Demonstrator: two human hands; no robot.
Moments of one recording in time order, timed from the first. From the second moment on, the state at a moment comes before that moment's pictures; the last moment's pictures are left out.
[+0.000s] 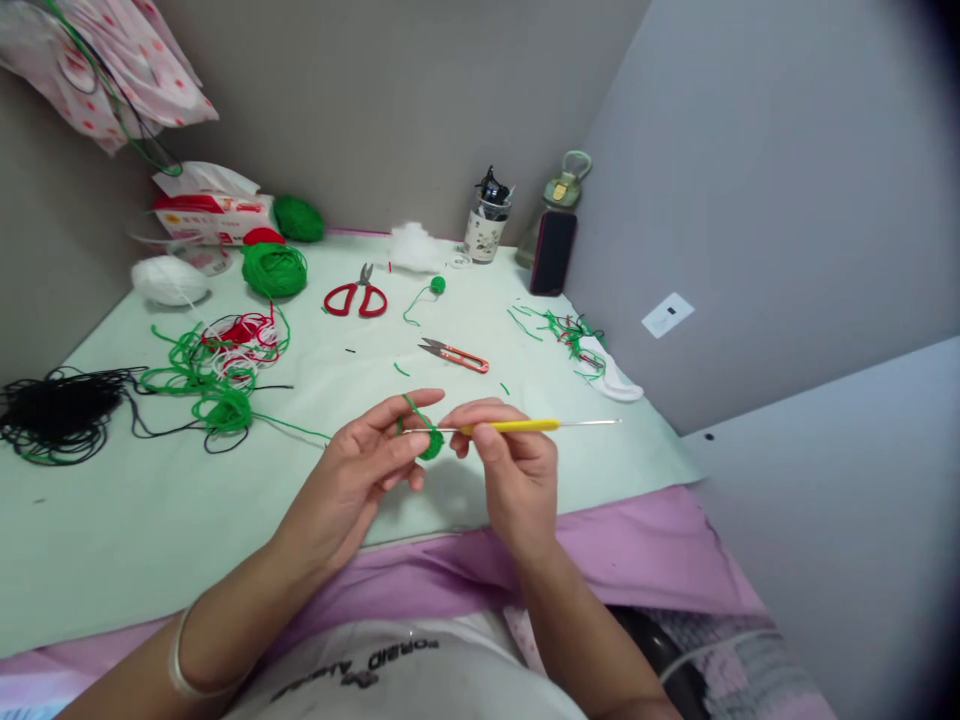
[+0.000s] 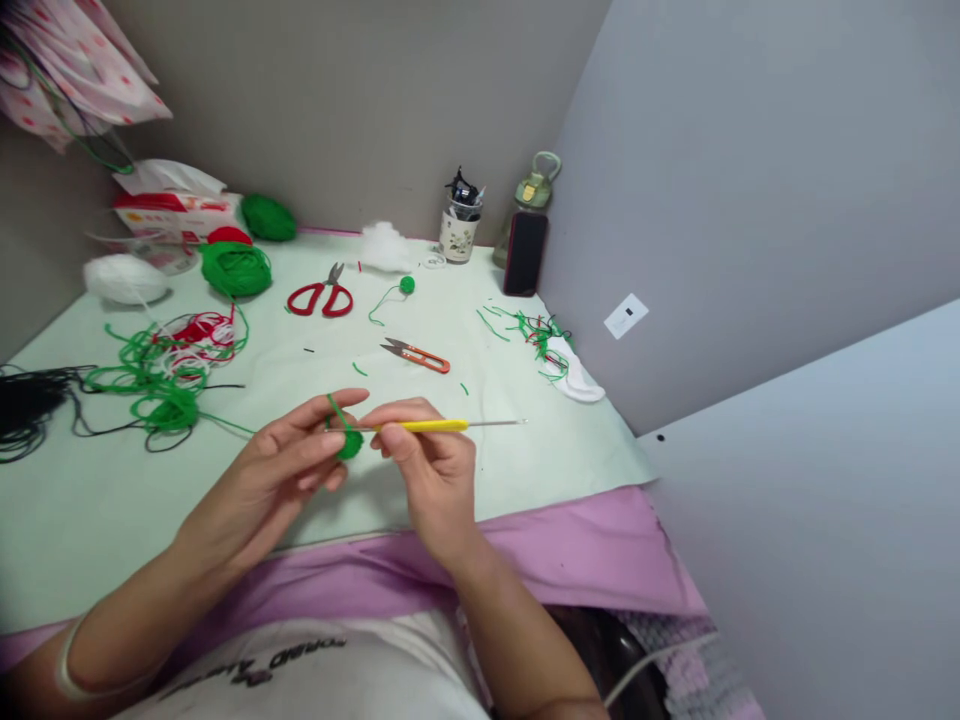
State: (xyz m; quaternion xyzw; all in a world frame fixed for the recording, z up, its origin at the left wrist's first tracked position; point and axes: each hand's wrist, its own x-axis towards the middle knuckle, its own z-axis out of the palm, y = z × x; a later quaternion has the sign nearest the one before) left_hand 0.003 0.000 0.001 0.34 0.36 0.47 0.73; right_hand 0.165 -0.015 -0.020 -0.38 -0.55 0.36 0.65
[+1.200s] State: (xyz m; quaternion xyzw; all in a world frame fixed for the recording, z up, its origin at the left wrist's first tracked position) left_hand 0.002 -0.001 0.004 0.35 0.36 0.46 0.74; right_hand 0.161 -0.012 -0.025 -0.35 -0.51 0.39 0.68
